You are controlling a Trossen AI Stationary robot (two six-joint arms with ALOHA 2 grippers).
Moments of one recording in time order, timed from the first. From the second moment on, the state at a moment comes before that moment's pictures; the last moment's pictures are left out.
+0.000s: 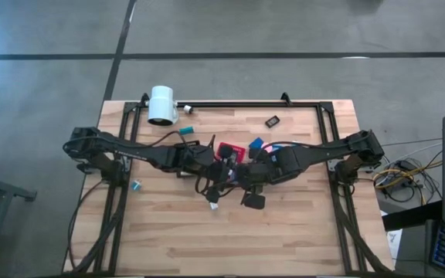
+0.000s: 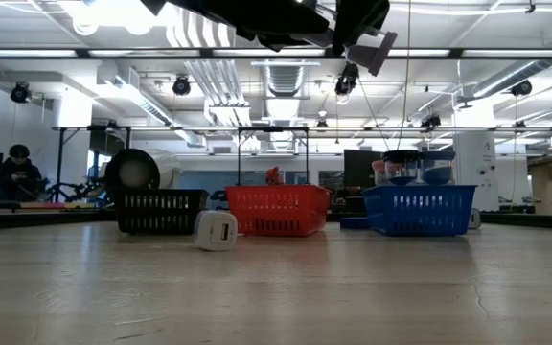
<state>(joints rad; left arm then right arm) -0.10 1.63 1.12 0.06 0.08 0.35 0.24 1.75 1.70 -1.10 0.21 0.34</state>
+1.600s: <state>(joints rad) -0.09 1.33 0.99 0.06 0.09 0.29 0.46 1.53 1.67 -1.05 0.71 0.32</state>
